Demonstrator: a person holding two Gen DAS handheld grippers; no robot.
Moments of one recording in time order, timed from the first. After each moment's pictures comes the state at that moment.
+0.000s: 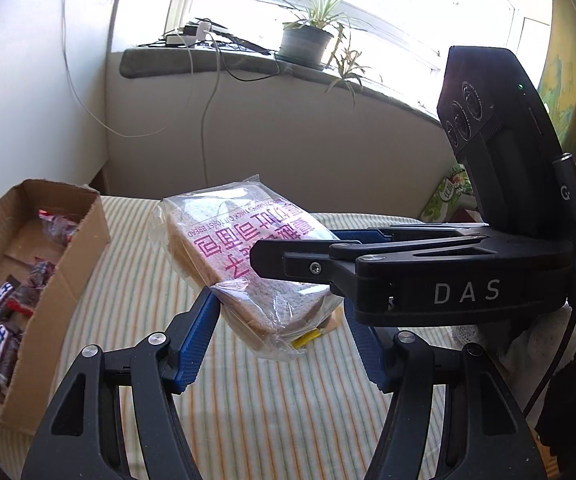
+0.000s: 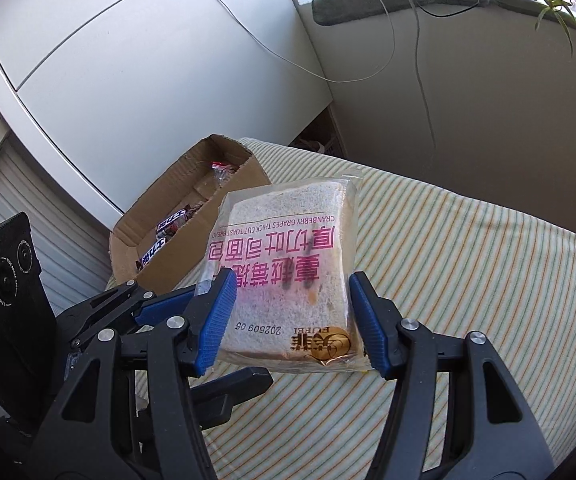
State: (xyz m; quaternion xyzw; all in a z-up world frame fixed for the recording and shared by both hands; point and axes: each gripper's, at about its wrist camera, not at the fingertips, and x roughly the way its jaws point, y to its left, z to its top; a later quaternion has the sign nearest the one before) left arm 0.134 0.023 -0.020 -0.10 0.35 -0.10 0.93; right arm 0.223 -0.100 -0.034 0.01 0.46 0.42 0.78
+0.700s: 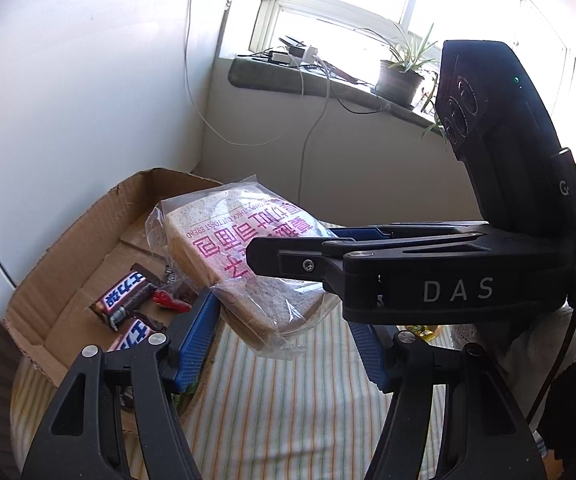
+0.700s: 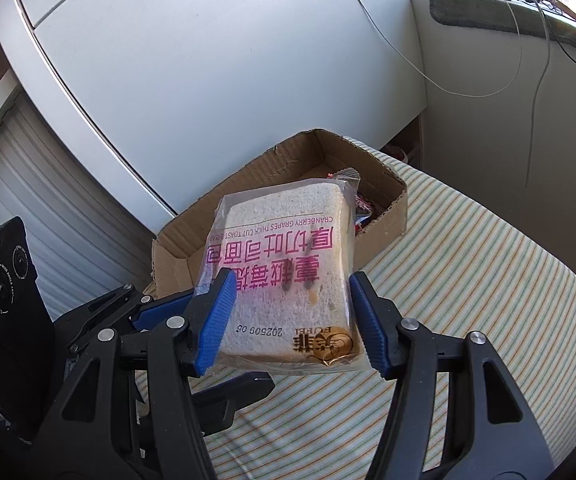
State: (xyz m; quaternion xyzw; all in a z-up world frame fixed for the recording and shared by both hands) left arm 0.101 0.144 -0.022 -0.13 0.33 0.01 0.93; right arm 0.202 0.059 -0.028 -0.05 0.45 0.50 0.74
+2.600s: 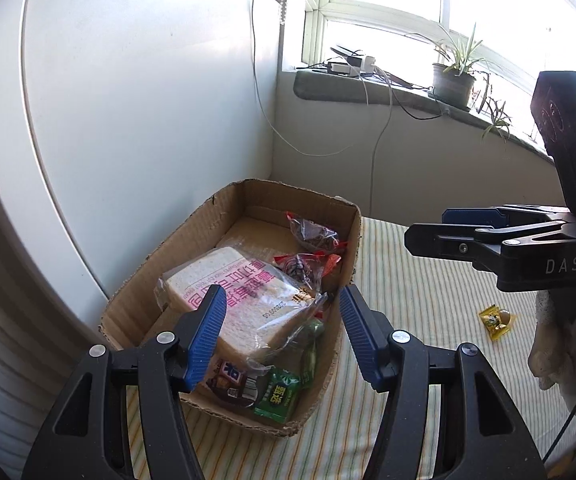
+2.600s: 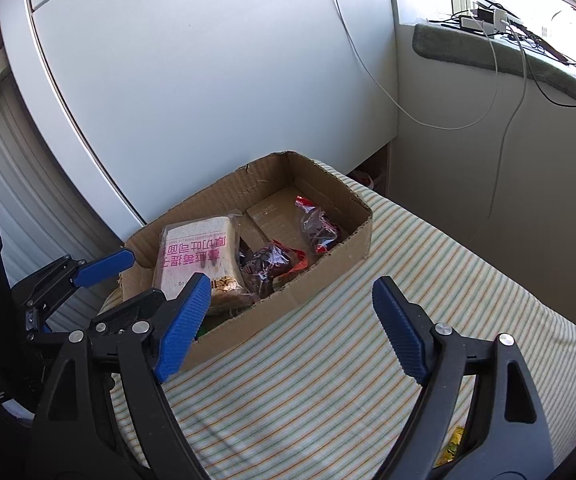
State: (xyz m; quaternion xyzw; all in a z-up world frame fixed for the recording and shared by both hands) left arm 0.069 0.172 -0.017 -0.08 0.32 0.11 0.94; right arm 0.195 0.046 -0.017 -0.09 0.40 0.44 0.80
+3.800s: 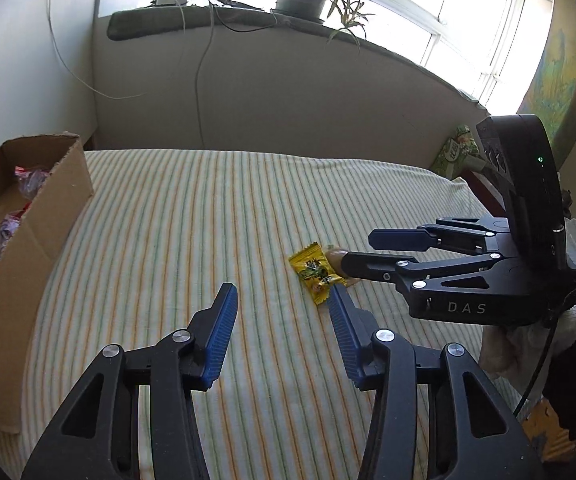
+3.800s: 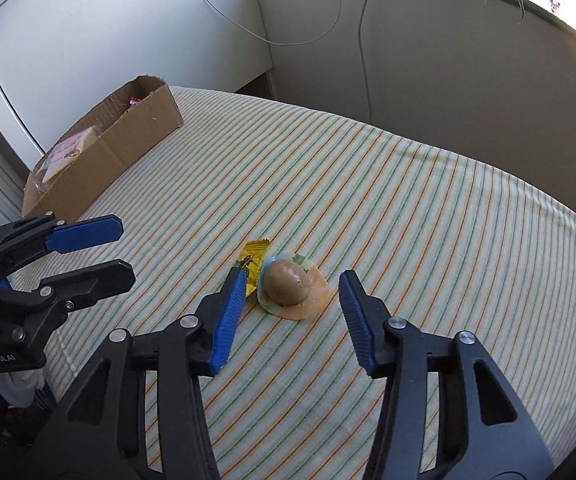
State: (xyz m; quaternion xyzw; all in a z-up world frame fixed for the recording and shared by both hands) left arm 0.139 0.007 -0.068 -0.08 0.41 -0.12 0.90; right arm 0.214 -0.148 -0.104 -0.08 0.47 0.33 0.81
